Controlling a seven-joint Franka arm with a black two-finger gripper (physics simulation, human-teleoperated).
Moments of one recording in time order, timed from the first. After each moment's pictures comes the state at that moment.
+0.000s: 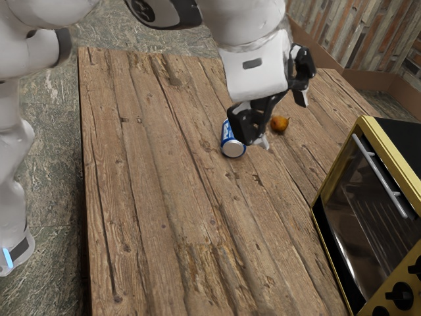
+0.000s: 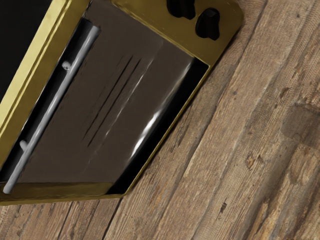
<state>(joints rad) -0.36 -0.07 -0.57 -1.31 0.61 1.58 0.35</state>
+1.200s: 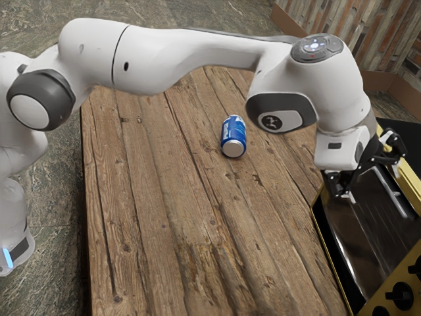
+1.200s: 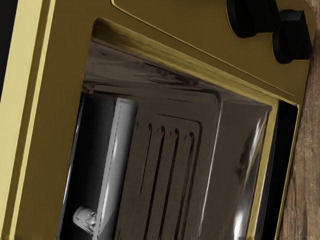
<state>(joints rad) -0.81 0.34 0.35 -1.20 0.16 2.21 0.99</state>
